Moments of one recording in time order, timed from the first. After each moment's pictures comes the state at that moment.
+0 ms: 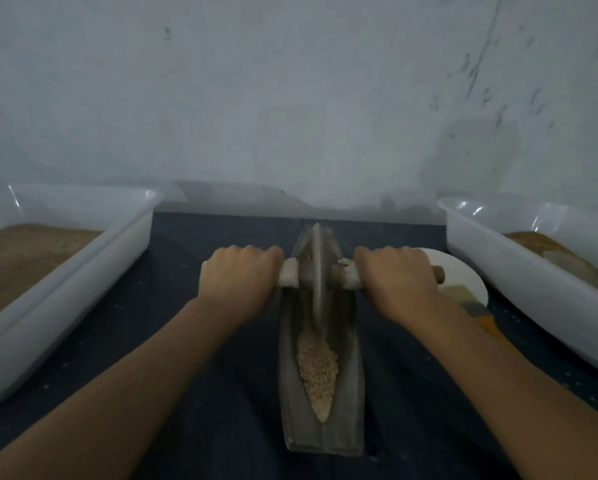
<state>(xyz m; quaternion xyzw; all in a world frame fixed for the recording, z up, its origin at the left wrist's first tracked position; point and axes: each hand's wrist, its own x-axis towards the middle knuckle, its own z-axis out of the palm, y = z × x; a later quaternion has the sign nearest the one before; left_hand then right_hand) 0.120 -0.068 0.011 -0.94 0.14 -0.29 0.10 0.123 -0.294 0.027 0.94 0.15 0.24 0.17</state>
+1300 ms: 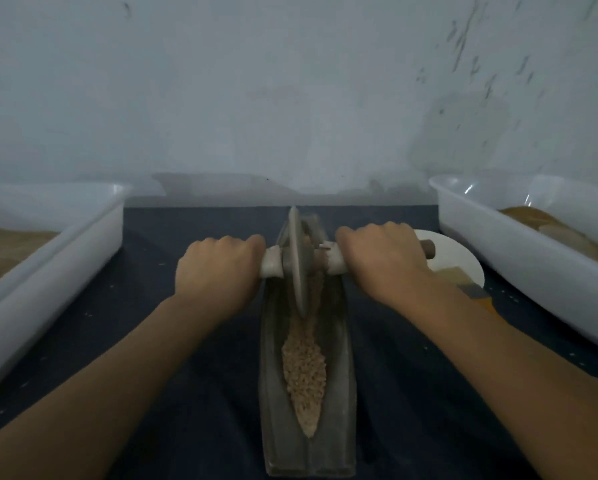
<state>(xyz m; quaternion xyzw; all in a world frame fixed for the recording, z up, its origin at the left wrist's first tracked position) 0.130 -0.067 0.009 -0.93 0.16 -0.31 0.10 0.129 -0.290 0.033 0.94 0.16 0.25 0.16</state>
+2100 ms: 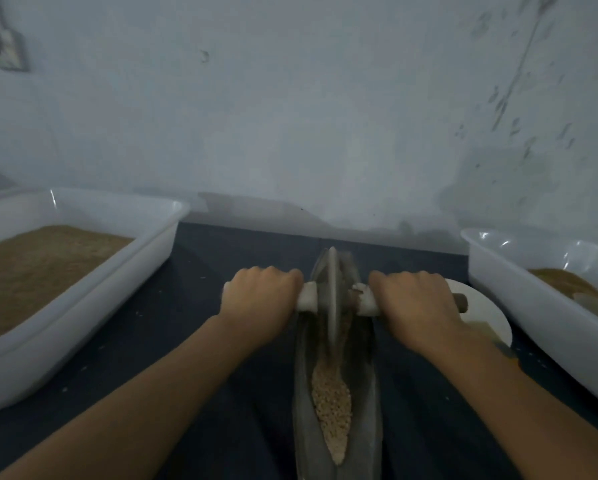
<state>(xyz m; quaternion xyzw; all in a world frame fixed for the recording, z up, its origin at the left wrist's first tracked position) 0.119 -0.070 0.014 -0.96 0.13 -0.25 0.06 0.117 -0.288 0.041 0.95 0.16 0.20 0.20</state>
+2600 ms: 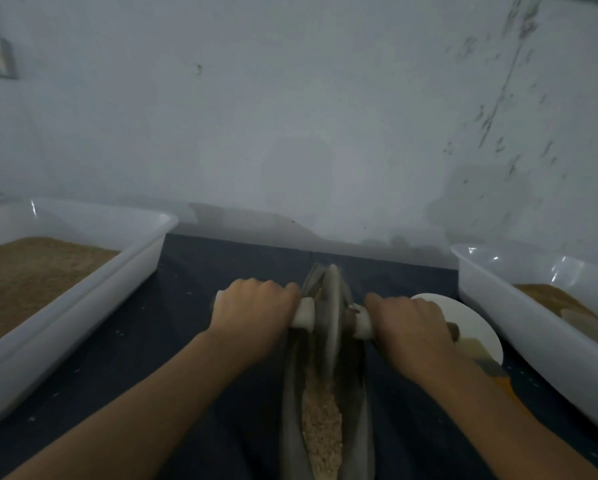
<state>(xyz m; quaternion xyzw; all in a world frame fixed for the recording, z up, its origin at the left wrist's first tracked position) 0.113 -0.075 0.025 -0.96 0.15 -0.24 0.08 0.125 -0.299 0.027 0.96 0.15 0.19 0.13</state>
